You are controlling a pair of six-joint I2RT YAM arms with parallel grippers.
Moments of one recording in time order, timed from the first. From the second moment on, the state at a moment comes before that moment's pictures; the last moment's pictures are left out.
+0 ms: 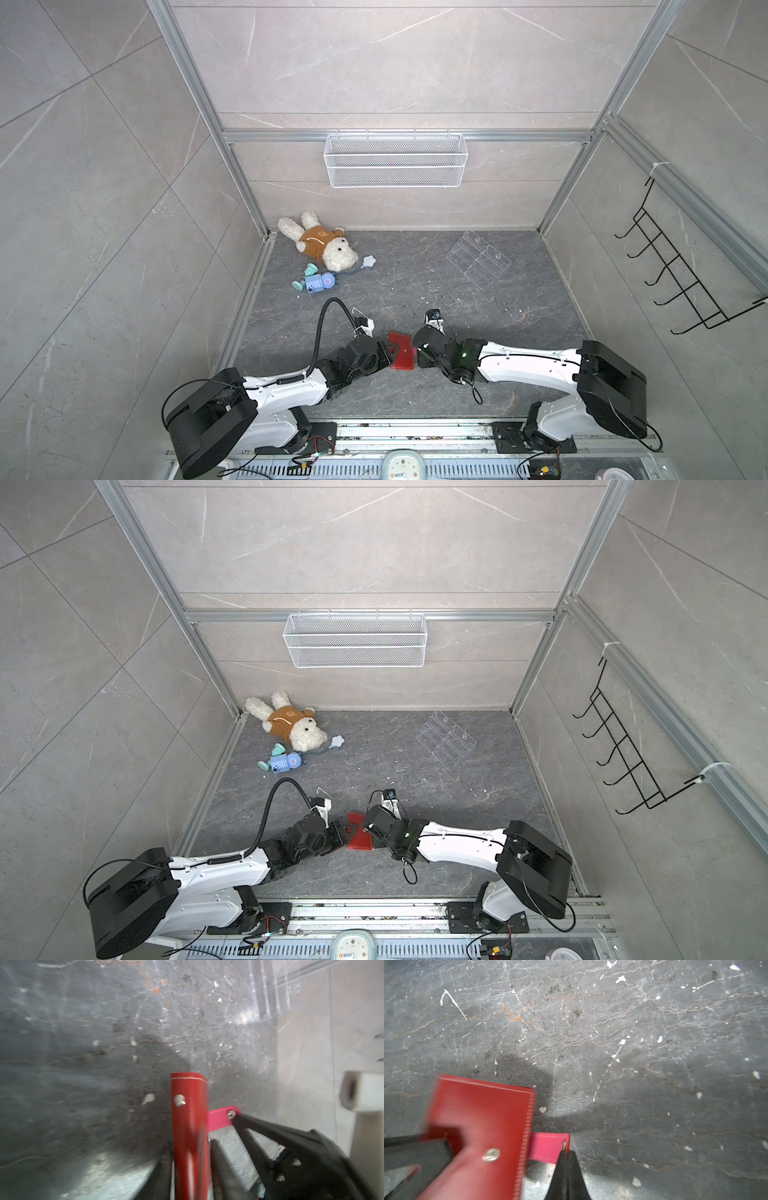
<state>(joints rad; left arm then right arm) -0.92 1.21 0.31 0.28 -0.04 -1.19 1.05 1.49 0.78 -0.31 0.36 0.82</state>
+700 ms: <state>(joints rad) -0.92 0.89 0.39 -0.08 -0.14 -1.17 1.12 1.49 0.91 -0.35 0.32 0.74</state>
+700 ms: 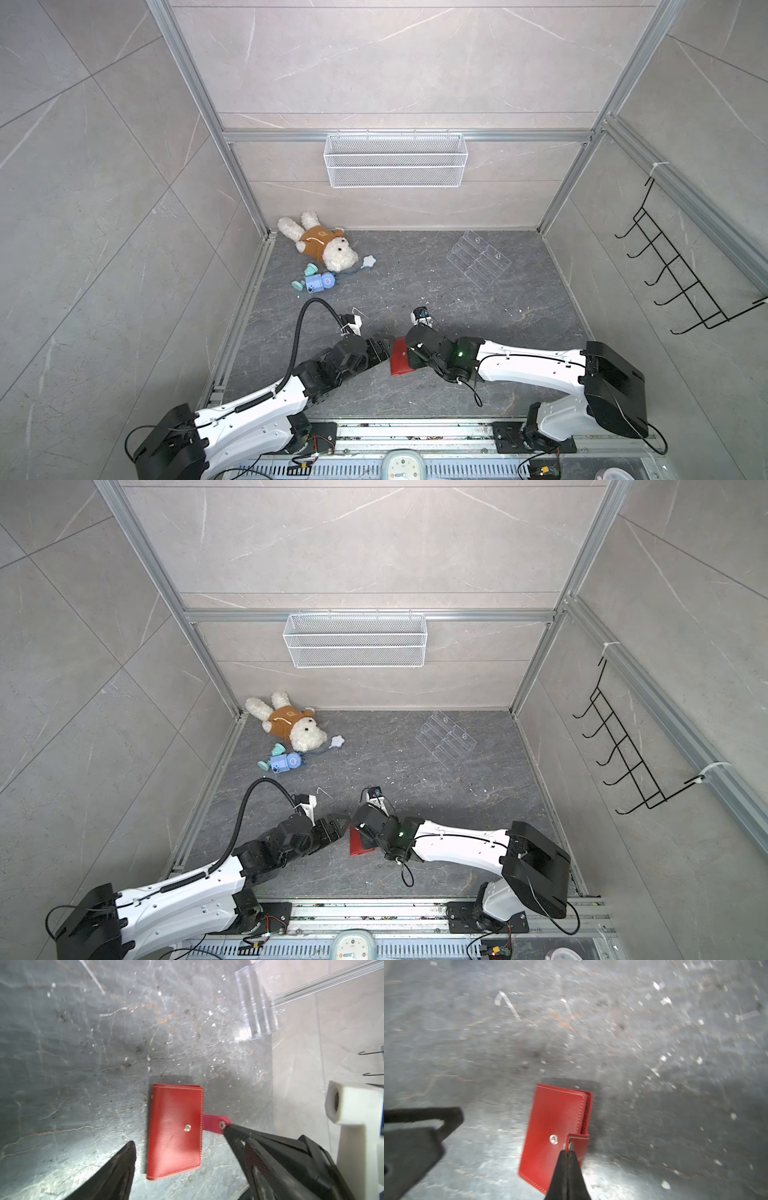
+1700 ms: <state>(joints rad) -0.92 0.57 0.34 -0.37 -0.24 -1.21 1.19 1.50 1.04 -0.36 0.26 0.66</state>
